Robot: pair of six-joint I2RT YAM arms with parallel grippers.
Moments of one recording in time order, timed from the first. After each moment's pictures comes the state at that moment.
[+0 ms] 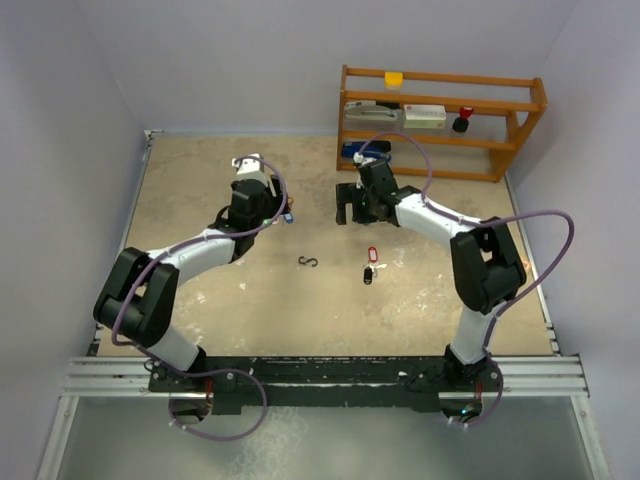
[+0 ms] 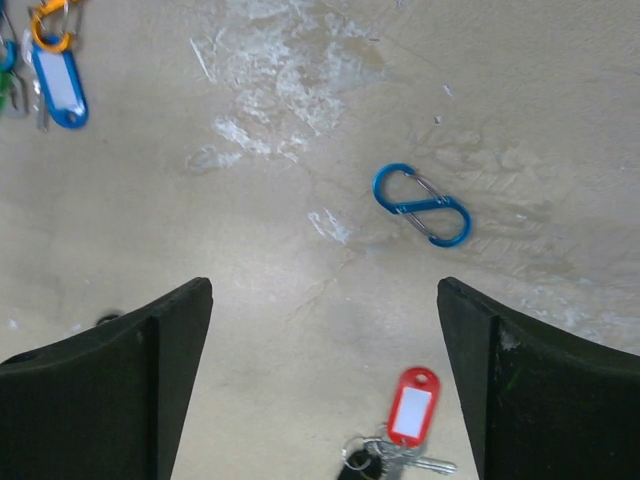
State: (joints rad) left arm -0.45 1.58 0.86 0.33 -0.30 -0.42; right arm 0.48 1.84 1.29 -0.31 0.01 0.33
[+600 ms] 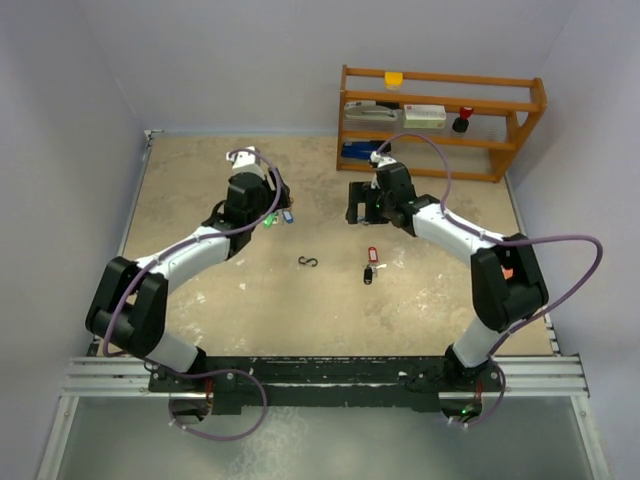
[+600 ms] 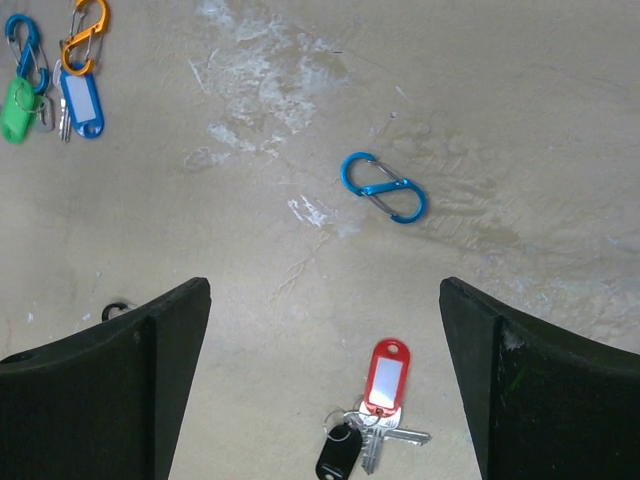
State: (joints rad) left arm -0.45 1.51 0.91 0.23 -0.26 -0.49; right arm 0.45 1.69 1.16 -0.24 0.01 0.32
